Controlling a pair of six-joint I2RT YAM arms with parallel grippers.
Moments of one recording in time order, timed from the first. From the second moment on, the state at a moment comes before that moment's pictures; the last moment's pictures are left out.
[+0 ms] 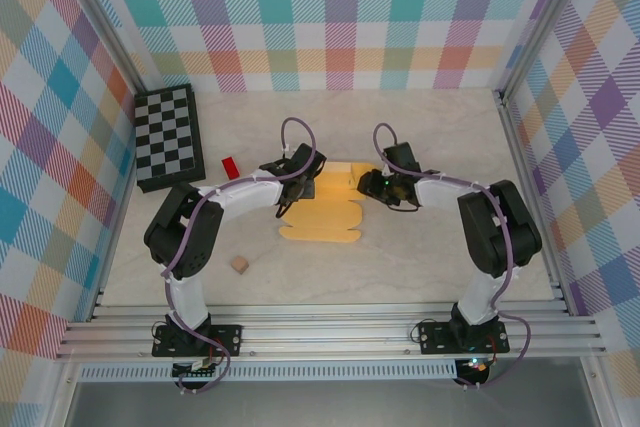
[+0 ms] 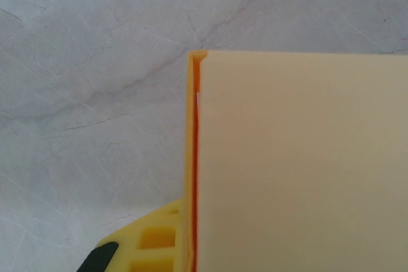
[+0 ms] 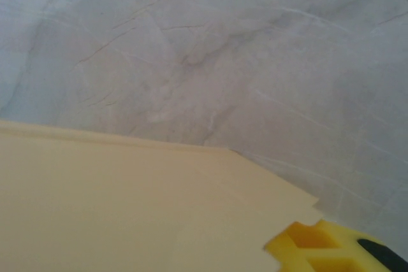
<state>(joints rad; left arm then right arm) -0.64 1.87 1.24 -0.43 -0.38 -0.53 0.40 1.78 0.97 -0.12 -0.25 0.71</state>
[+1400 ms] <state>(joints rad) -0.64 1.87 1.24 -0.42 -0.38 -0.59 0.53 1.70 1.04 -0.17 -0.29 0.58</state>
